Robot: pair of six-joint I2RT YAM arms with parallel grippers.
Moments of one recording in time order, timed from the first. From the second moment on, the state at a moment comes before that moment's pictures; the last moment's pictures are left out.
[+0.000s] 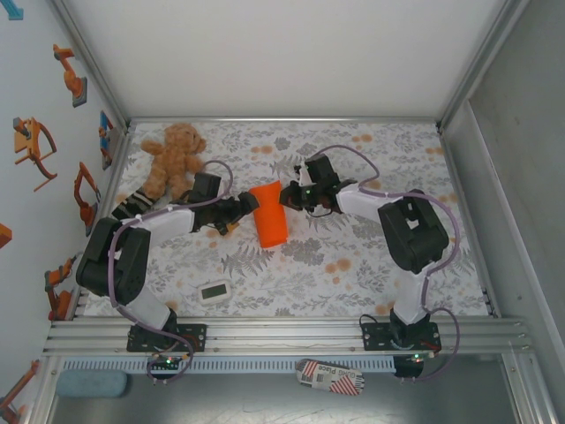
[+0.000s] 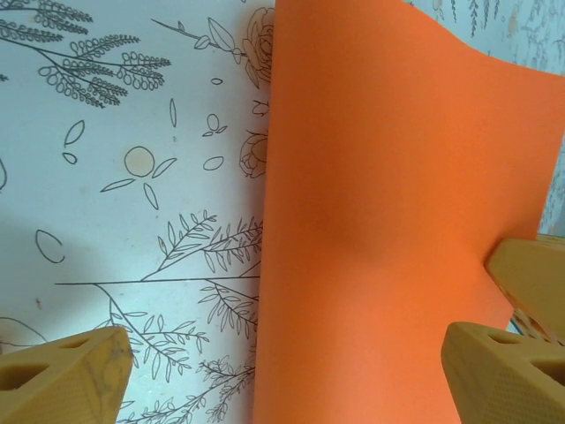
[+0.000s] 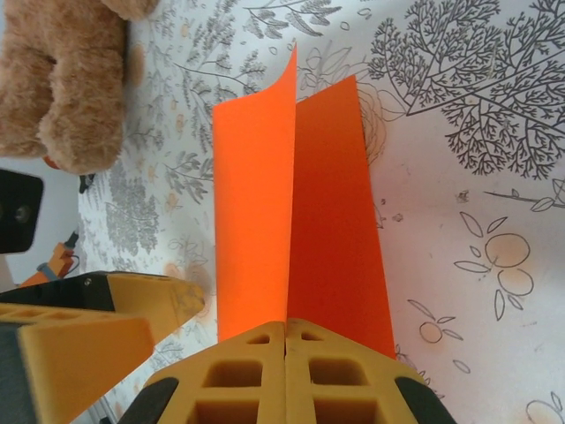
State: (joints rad) left arm -0.42 1.62 0.83 -0.13 0.41 -0.88; right arm 0.55 1.94 1.20 -0.07 -0.55 0.73
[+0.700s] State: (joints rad) left arm -0.47 1.75 0.94 -0.17 0.36 -0.94; right arm 0.55 2.06 1.33 -0.15 -0.57 0.66
